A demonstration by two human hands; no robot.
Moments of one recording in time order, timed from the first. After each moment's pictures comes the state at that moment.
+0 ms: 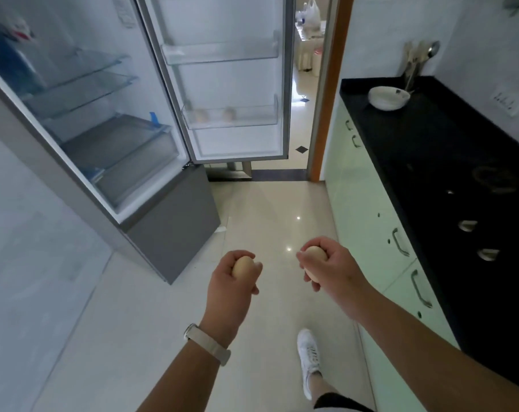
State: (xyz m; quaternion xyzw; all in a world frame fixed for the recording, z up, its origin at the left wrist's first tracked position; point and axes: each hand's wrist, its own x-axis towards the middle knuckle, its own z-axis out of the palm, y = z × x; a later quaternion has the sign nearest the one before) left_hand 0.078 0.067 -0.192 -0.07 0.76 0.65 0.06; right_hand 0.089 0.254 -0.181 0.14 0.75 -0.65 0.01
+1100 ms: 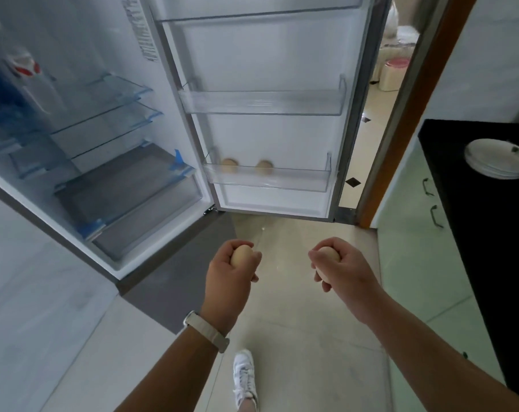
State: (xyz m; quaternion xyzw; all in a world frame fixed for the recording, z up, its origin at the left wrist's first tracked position) left_hand -0.294 0.115 -0.169 -0.13 0.76 0.64 -0.06; right_hand -0.309 0.314 -0.176 0.07 0.76 -0.65 0.06
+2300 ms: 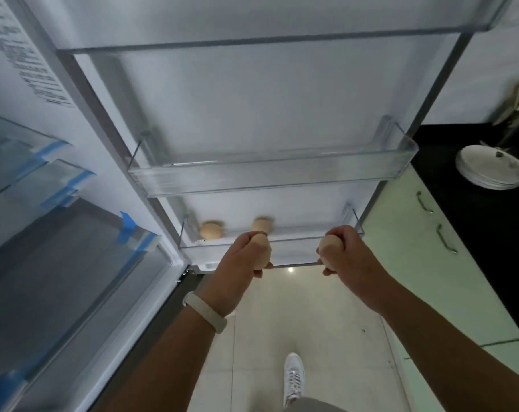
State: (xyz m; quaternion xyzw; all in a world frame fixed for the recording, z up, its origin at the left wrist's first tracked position) left_hand -0.627 0.054 -0.179 0.00 0.68 0.70 0.23; right_hand -0.575 0.259 -0.173 0.18 0.78 -0.60 0.01
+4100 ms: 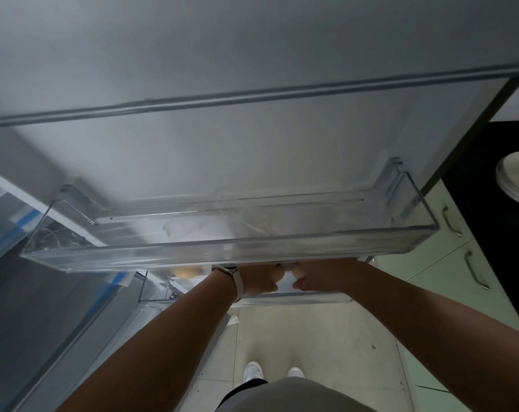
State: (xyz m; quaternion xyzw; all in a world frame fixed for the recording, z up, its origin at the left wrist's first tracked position) left_hand -0.762 0.150 -0.240 0.30 0.89 0.10 0.32; right_hand -0.734 0.328 -0.255 -0.14 0.93 -0.12 0.31
